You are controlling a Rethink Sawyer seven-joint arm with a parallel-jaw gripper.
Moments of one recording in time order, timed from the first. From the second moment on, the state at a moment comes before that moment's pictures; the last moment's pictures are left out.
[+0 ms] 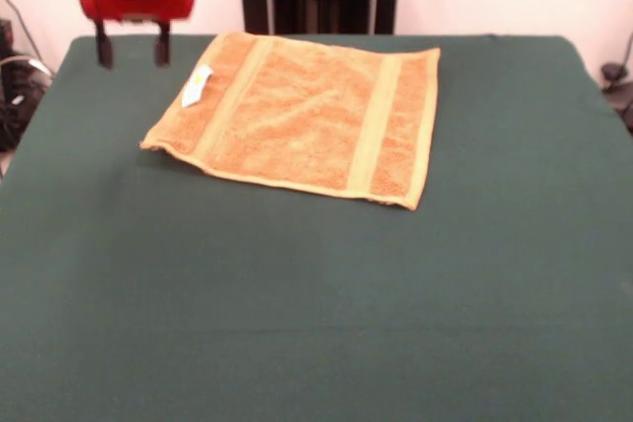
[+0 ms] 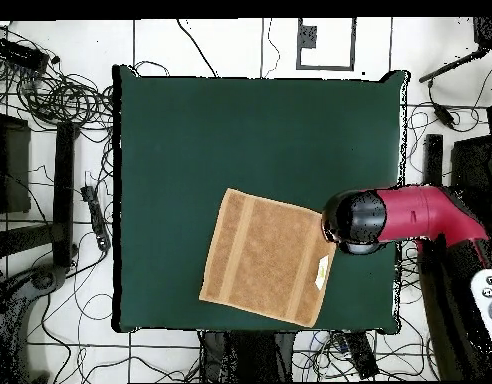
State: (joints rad) arm -0.73 -0.70 0.49 1.59 -0.78 1.03 1.60
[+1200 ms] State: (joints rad) arm -0.45 -0.80 0.19 2.03 -0.65 0.53 1.85
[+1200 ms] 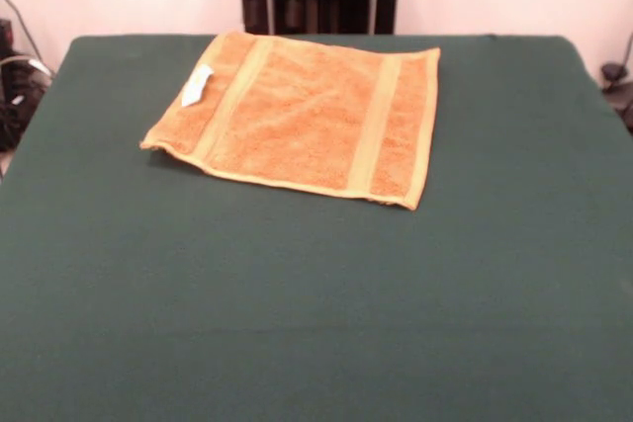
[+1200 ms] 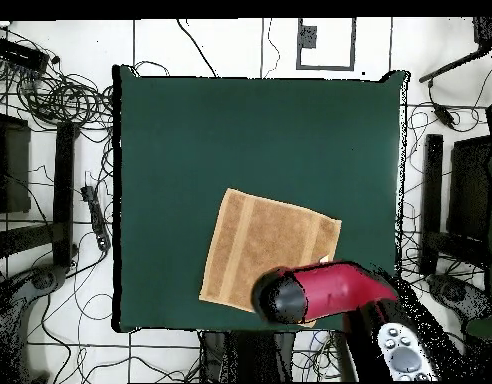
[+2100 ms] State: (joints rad) arm -0.17 -0.59 -0.08 2.25 -0.63 0.03 2.00
